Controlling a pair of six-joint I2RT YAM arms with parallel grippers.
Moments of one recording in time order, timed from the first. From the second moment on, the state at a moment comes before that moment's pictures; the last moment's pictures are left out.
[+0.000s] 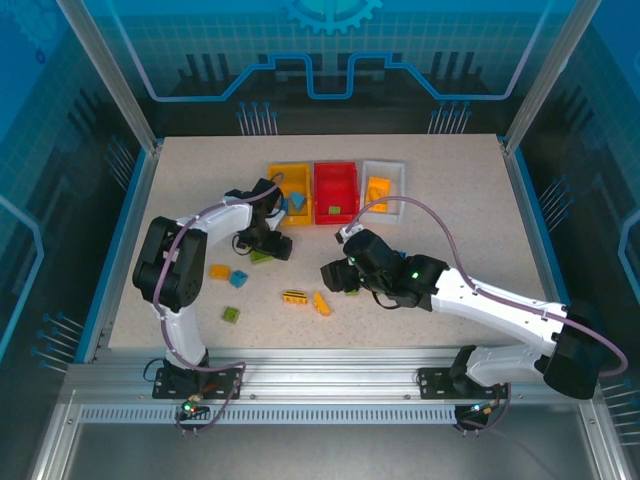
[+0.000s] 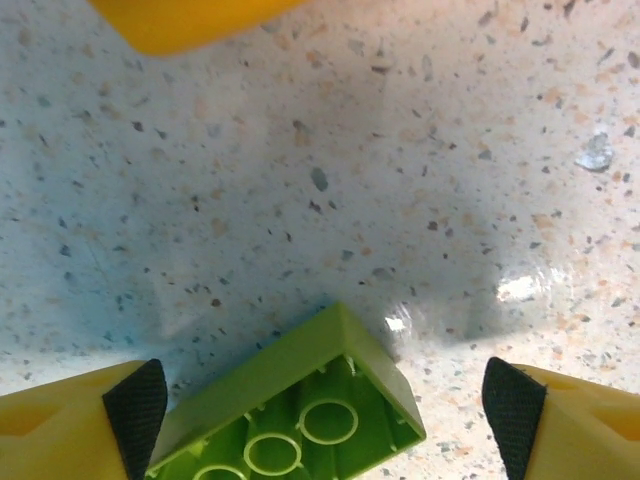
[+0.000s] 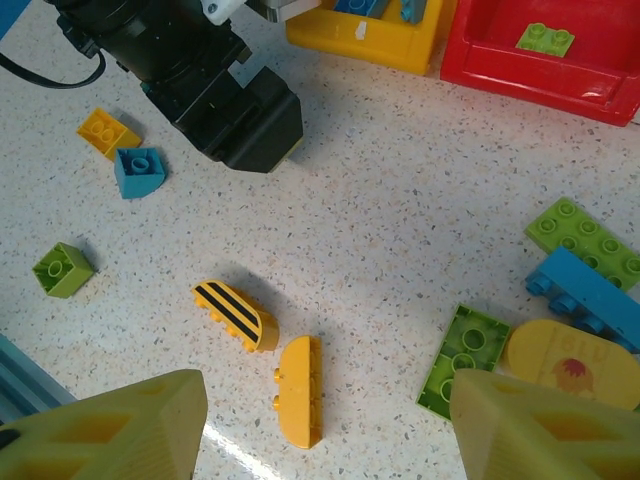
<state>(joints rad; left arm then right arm) -0.30 1.89 1.26 -0.81 0.03 -0.08 0.97 1.24 0.97 -0.51 0.19 0.51</state>
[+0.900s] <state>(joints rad) -0.48 1.76 1.20 -0.77 -0.02 -0.35 0.83 1.04 0.84 -0.39 0.08 0.55</state>
